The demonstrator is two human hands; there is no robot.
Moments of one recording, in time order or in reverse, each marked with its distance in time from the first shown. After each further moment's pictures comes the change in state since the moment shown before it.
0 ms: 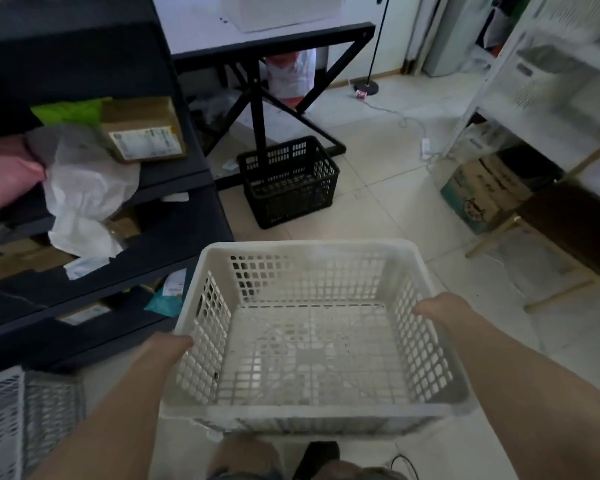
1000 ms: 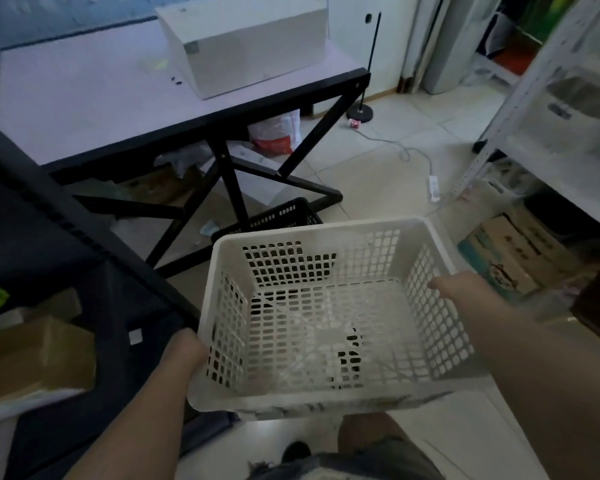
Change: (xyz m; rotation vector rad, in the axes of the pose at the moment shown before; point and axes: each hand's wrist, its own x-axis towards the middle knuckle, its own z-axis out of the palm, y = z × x) left_hand 0.218 0.450 -0.007 0.288 -0.058 0.149; right_hand 0.317 -0.341 -0.179 0.103 0.104 0.043
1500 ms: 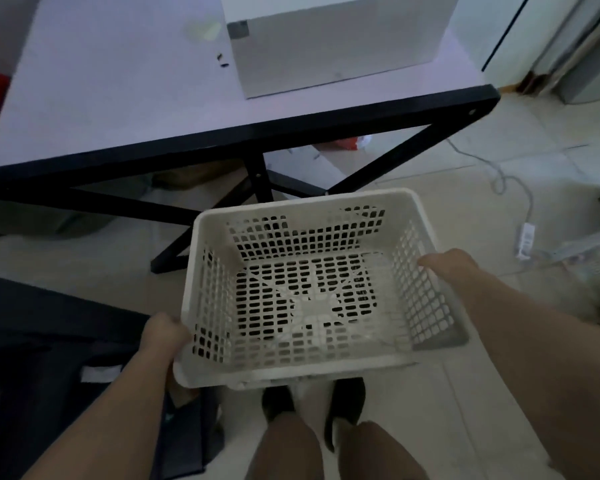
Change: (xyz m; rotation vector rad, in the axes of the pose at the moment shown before) left_hand 0.198 0.137 -0.077 -0.309 0.159 -0.303; right_hand 0.247 -0.318 0.034 -0.192 -0.189 -0.177
